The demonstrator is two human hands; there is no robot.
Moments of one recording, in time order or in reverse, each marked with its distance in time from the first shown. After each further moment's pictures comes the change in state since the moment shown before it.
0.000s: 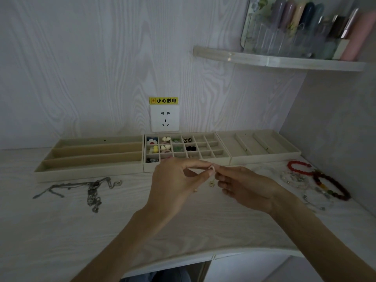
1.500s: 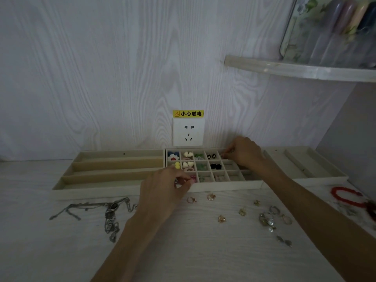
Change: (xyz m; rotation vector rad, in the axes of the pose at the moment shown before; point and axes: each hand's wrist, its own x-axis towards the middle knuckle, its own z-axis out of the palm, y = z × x) left_hand 0.033 -0.064 -0.054 0.641 -0.043 -0.217; right_hand 0.176 -0.043 -0.035 -1.228 0.541 -0.249
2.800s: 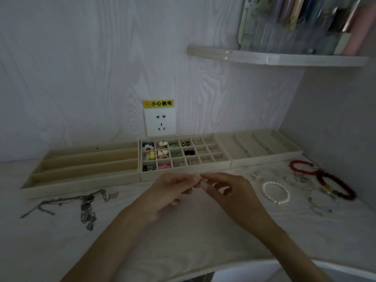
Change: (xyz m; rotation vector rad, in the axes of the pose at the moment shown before) left_hand -0.022 0.051 0.012 -0.838 -0.568 -0.328; right_hand -0.189 -0.012 -0.009 0.582 0.120 -0.120
